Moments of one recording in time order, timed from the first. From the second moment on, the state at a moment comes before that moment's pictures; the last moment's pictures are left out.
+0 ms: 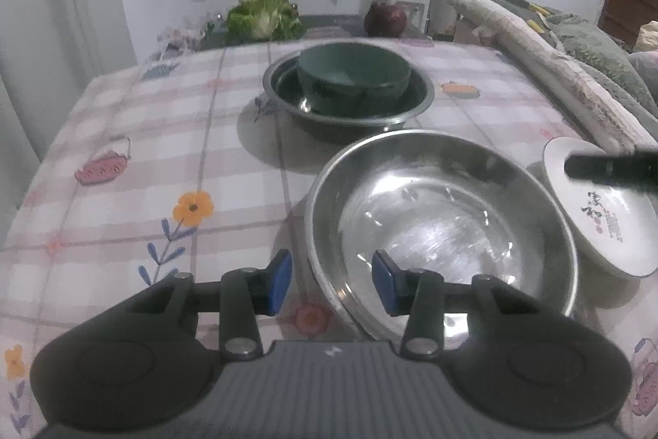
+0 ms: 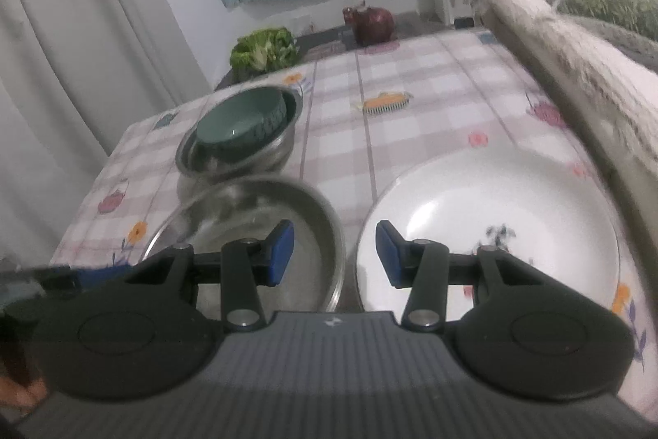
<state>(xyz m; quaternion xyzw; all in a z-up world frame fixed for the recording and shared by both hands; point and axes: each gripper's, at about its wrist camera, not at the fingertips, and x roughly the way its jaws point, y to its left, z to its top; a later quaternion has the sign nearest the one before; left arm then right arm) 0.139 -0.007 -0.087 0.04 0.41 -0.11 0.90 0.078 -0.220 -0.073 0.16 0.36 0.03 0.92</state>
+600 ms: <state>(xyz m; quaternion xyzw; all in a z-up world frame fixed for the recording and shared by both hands) 0.135 0.043 -0.094 0.01 0.44 -0.09 0.90 0.096 -0.191 -0.090 0.18 0.39 0.08 0.90</state>
